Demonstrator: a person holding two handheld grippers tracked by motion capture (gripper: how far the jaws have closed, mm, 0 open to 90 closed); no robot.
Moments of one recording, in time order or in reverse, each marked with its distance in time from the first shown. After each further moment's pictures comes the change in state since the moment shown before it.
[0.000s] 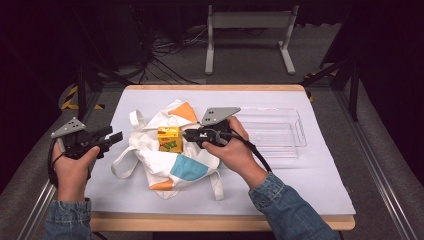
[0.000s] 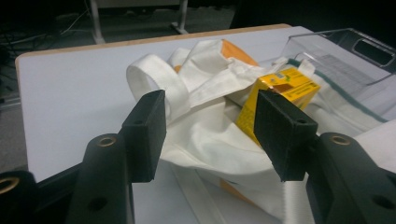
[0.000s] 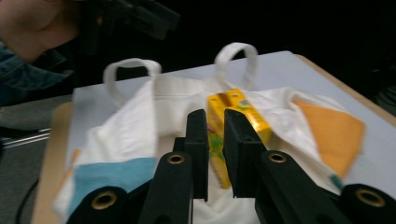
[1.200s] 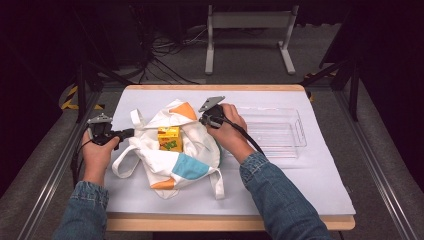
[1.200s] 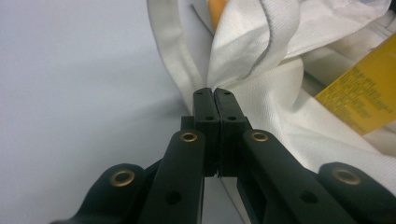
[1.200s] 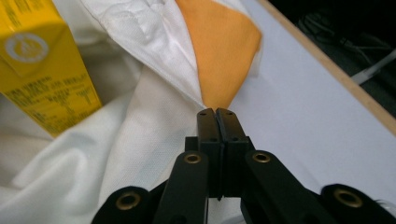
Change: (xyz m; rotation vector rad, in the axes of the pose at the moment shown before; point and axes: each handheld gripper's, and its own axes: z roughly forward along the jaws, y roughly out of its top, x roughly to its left) left arm 0.051 -0.030 0.094 0.210 -0.004 -0.087; right arm -0.088 -0.036 0.058 0.329 -0.298 -0.024
